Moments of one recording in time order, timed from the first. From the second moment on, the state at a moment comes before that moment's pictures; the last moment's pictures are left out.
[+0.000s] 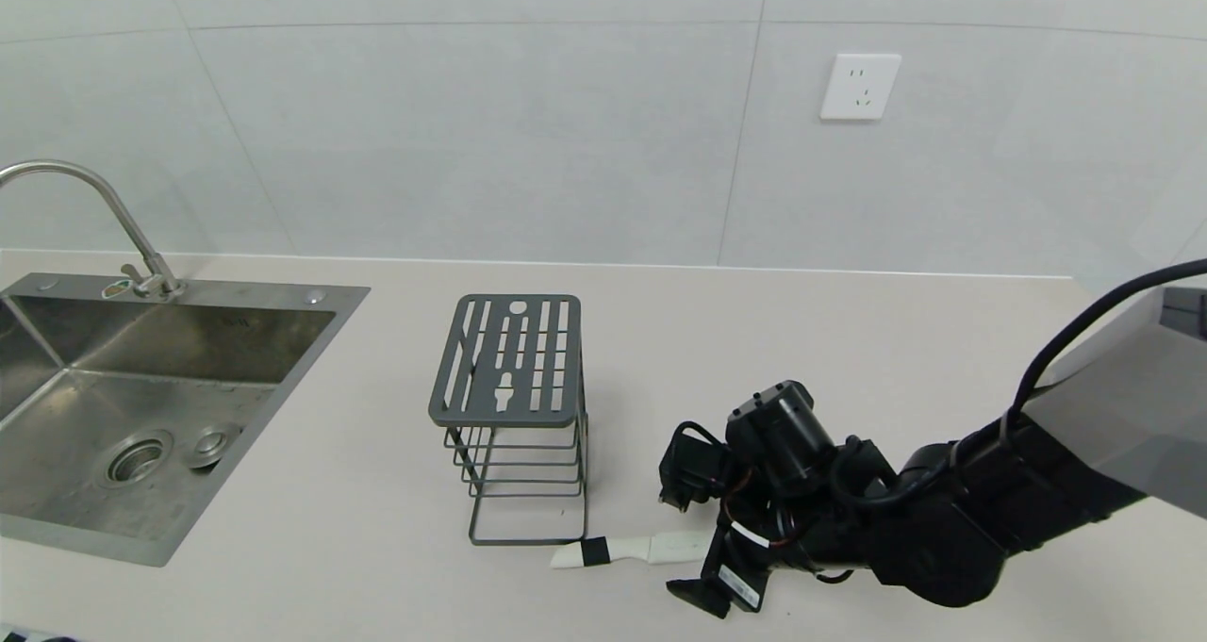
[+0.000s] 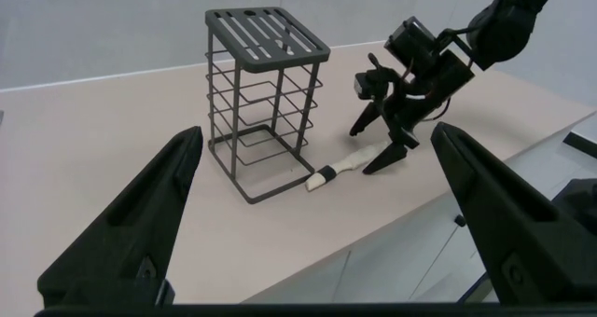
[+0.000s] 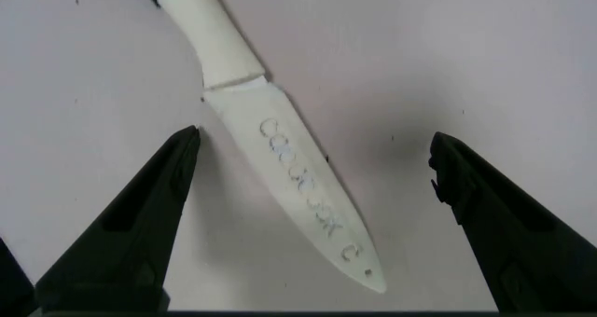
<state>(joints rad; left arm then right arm) -0.05 0.10 0.00 -0.29 -0.58 -0.13 0.72 2.10 -0.80 -0.33 0.08 -0.38</state>
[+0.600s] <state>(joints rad) -0.05 0.10 0.00 -0.26 -0.58 -0.13 0.81 2.13 -0.90 -0.35 0.19 -0.39</state>
